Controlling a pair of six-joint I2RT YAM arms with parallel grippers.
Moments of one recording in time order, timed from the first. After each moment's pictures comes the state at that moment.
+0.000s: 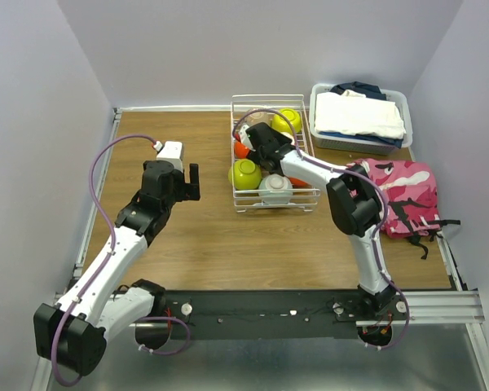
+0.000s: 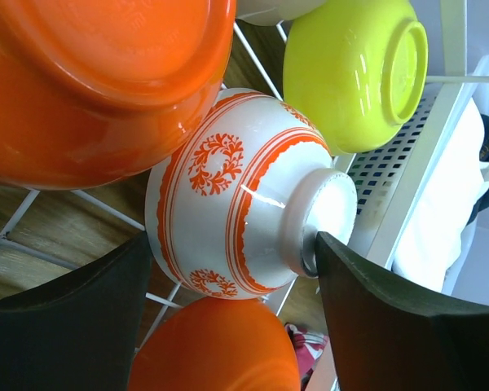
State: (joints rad) left arm -0.36 0.95 0.79 -0.30 -0.22 -0.15; right arm 0.64 2.21 1.71 -0.27 0.57 -0.63
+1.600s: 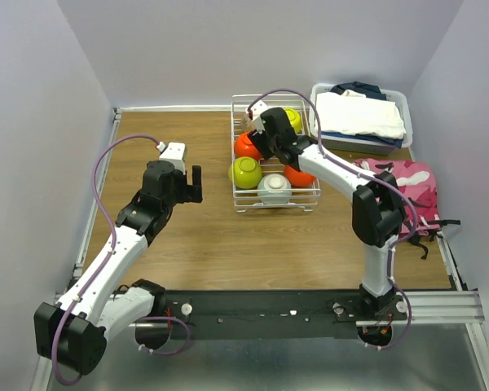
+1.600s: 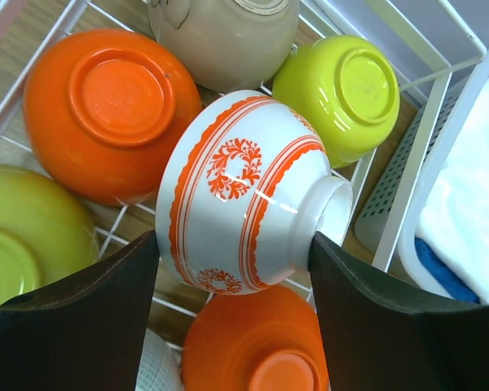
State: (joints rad) left arm -0.36 0.96 0.79 -0.31 -0.16 -0.15; right arm 0.62 2.00 1.66 -0.26 0.36 -0.32
